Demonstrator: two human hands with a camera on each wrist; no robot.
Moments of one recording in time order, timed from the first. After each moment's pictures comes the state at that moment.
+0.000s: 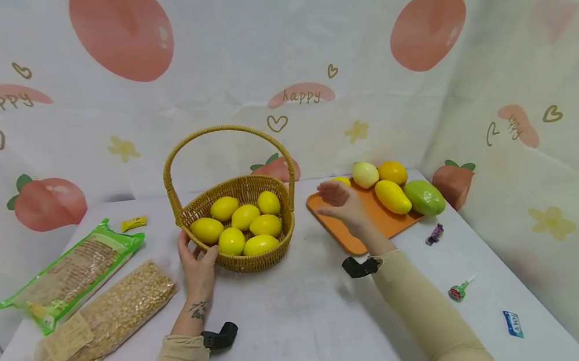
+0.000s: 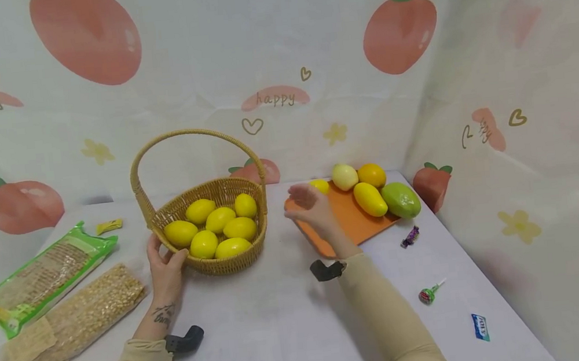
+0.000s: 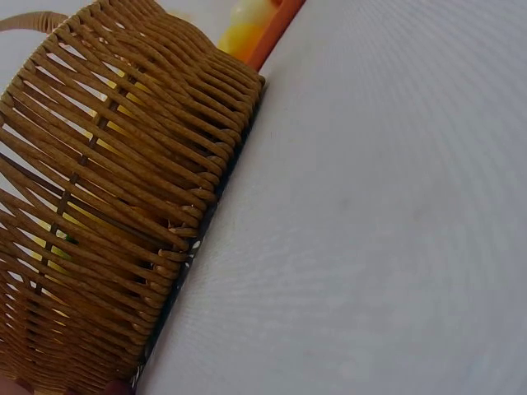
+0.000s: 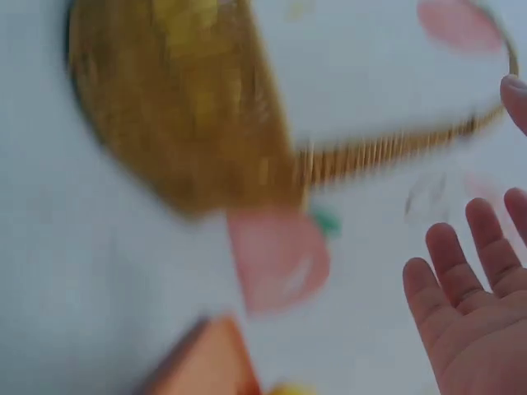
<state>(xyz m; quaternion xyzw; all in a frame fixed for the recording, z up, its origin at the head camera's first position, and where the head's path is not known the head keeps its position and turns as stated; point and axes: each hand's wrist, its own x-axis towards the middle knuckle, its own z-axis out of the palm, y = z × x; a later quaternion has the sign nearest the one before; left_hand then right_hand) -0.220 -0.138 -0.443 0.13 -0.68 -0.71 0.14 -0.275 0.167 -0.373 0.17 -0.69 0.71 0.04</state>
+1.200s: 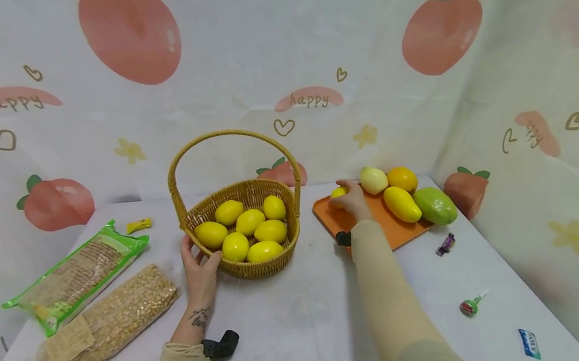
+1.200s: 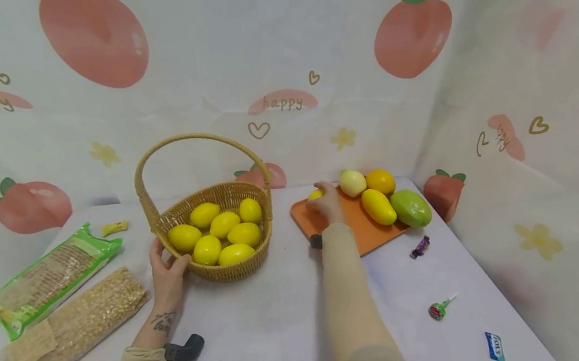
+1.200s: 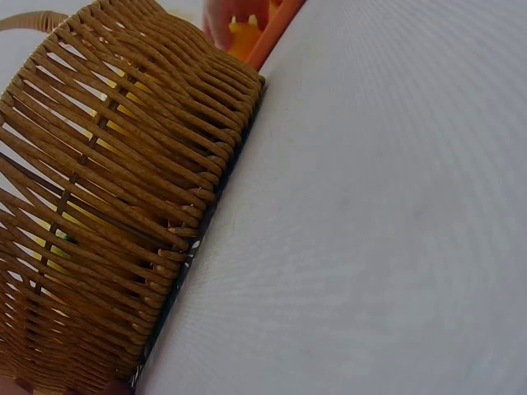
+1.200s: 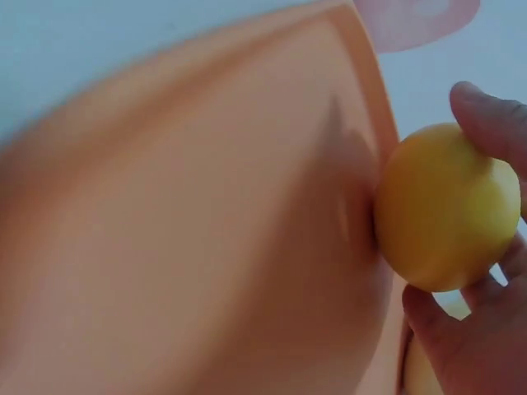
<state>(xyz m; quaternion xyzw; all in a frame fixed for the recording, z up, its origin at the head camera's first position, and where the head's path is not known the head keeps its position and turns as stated) -0.219 -0.137 -0.443 0.12 -0.68 -0.70 0.14 -0.384 0.201 -0.426 -0.08 -0.84 0.53 -0.05</state>
